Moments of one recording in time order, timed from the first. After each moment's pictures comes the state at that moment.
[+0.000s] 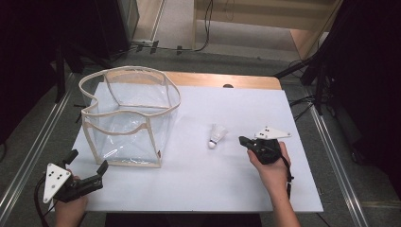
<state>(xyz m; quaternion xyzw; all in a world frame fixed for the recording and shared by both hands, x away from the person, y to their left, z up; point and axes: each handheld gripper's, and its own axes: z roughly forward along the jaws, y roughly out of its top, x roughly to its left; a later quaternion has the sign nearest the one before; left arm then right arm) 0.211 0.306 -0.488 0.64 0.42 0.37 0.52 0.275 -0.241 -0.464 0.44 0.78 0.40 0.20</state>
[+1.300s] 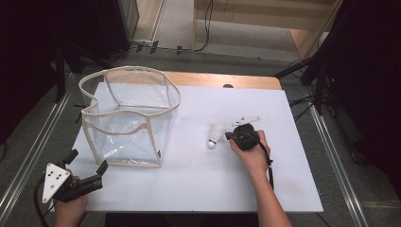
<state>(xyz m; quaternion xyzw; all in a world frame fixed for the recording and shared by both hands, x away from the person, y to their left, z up) 0.211 0.307 -0.488 0.64 0.42 0.37 0.53 0.335 -0.202 -0.491 0.46 0.82 0.31 0.16</state>
